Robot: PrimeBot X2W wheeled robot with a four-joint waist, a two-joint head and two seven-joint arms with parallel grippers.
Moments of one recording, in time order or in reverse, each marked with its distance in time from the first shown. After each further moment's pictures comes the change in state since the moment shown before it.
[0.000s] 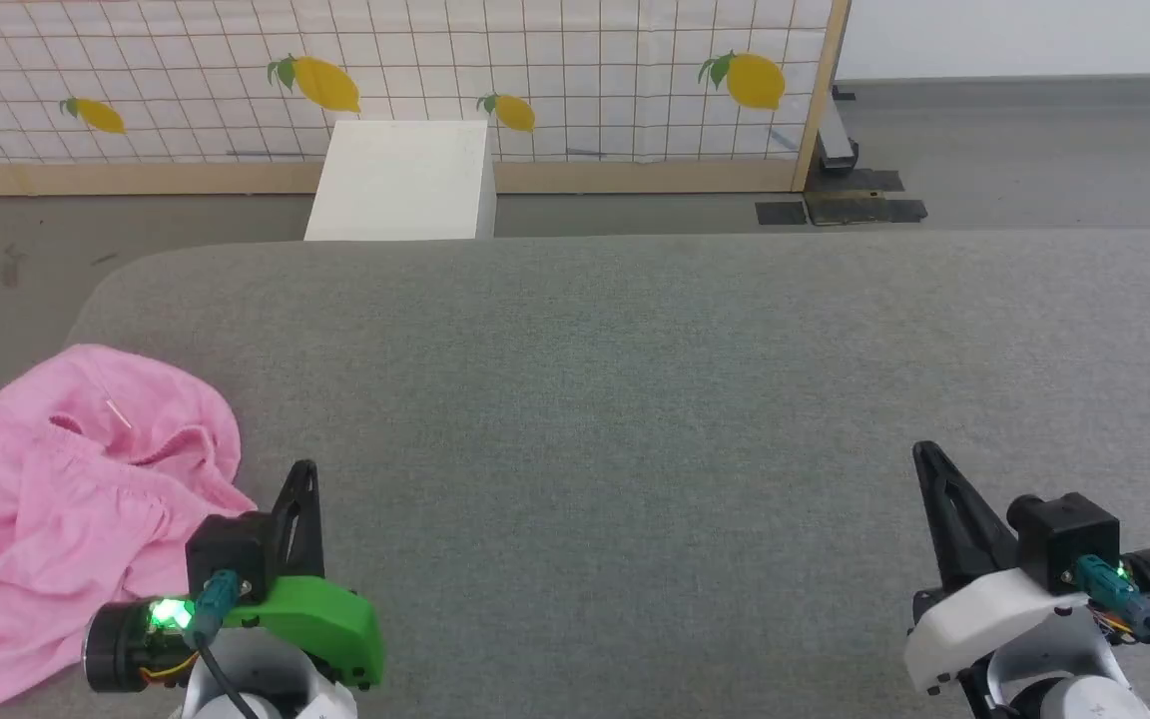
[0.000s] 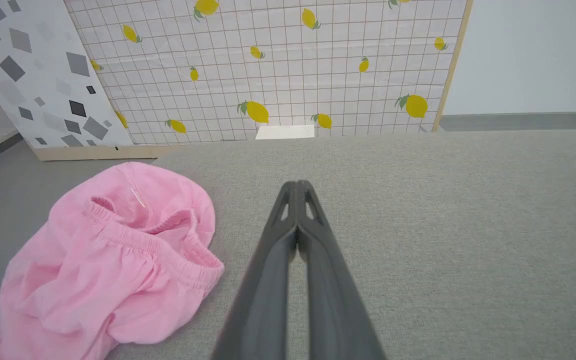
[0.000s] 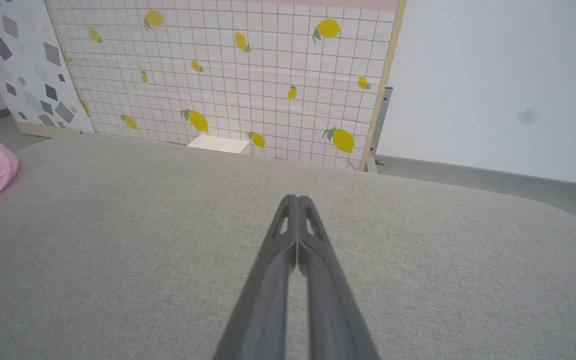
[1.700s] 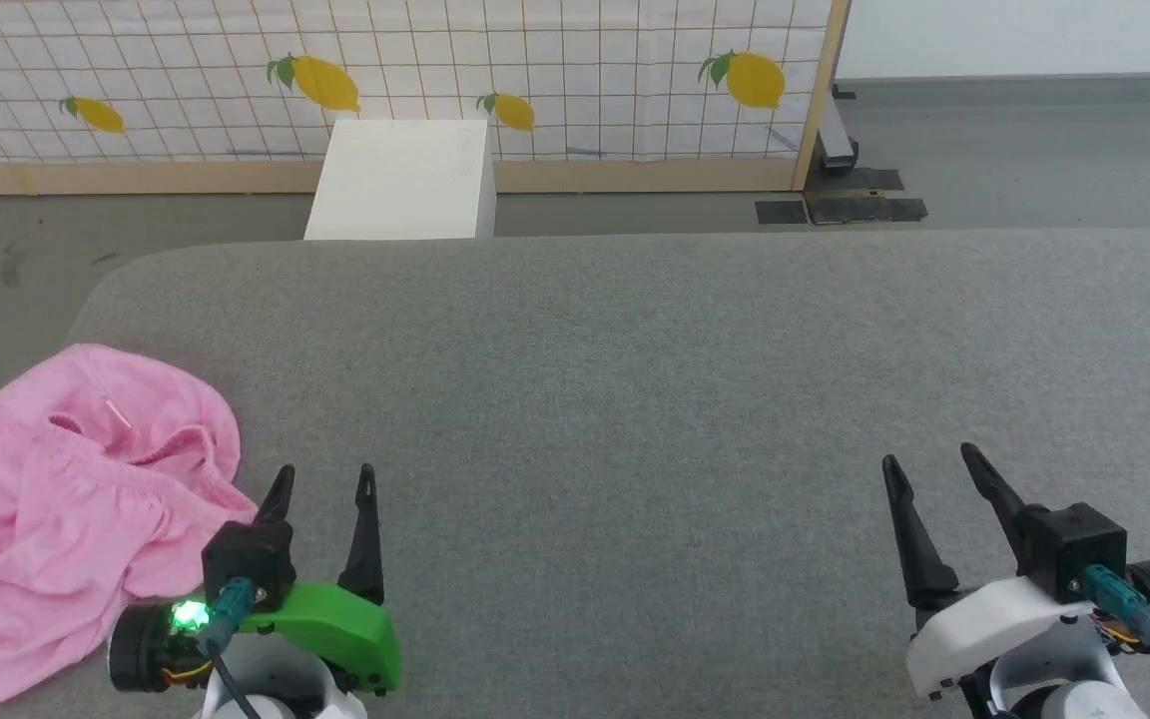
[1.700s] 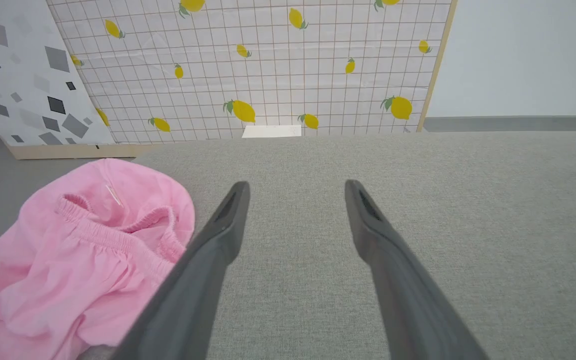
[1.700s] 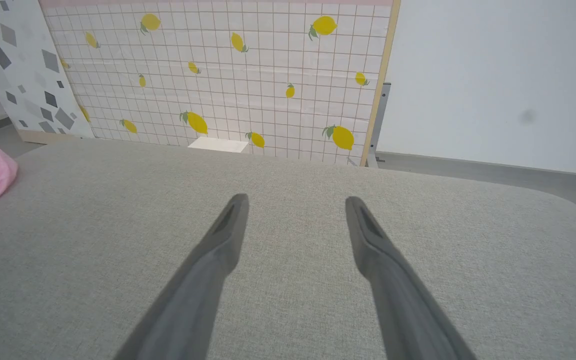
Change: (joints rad) left arm -0.005 0.000 -0.028 0.036 -0.033 -0.011 -0.037; right arm 0.001 -0.001 -0.009 0.040 0.024 0.000 -0.041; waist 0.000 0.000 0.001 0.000
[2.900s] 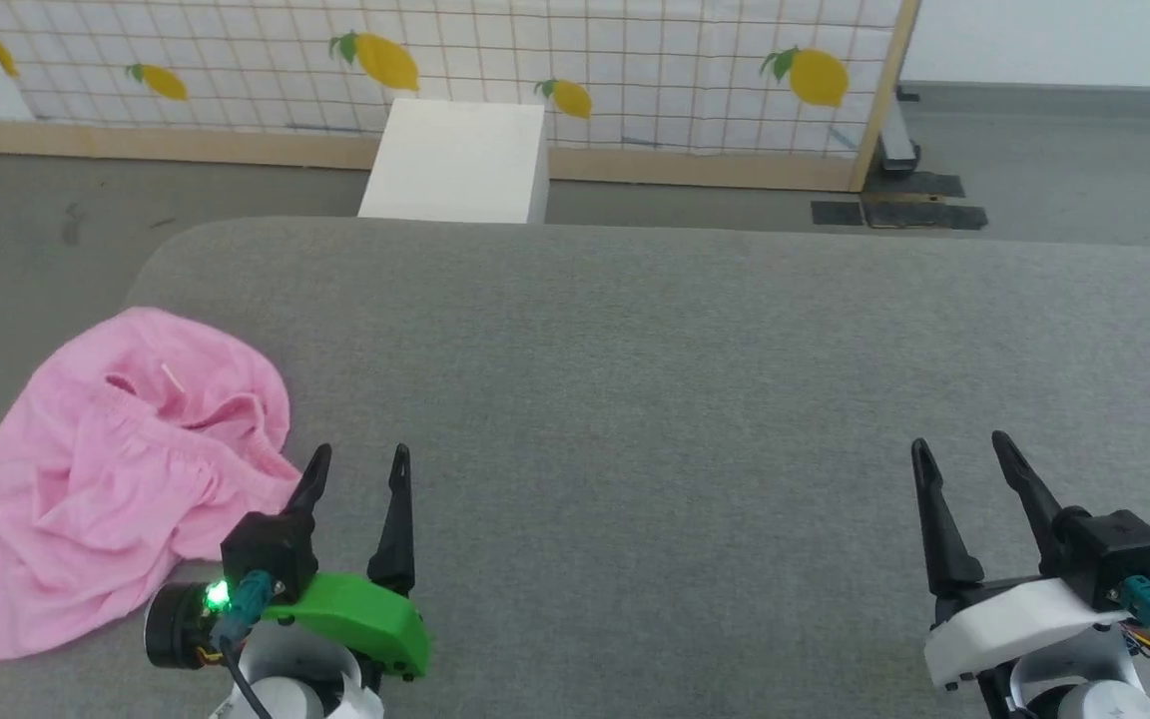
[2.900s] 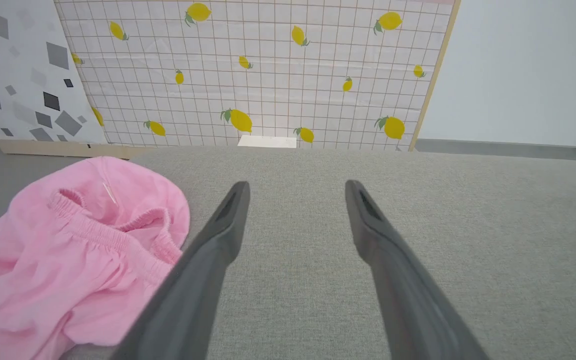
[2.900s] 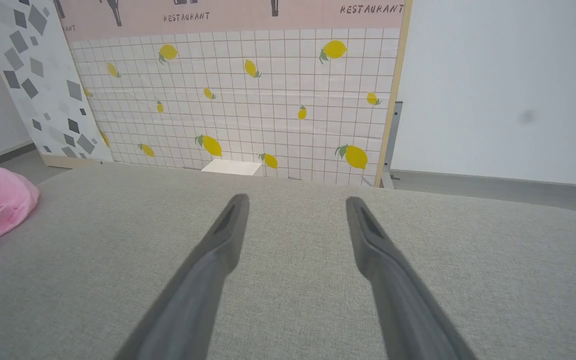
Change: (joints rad) left arm -0.039 0.000 -0.057 0.049 -0.072 -0.017 -0.079; right arm 0.000 0.000 -0.030 0.003 0.043 0.000 -0.079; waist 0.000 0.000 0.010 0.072
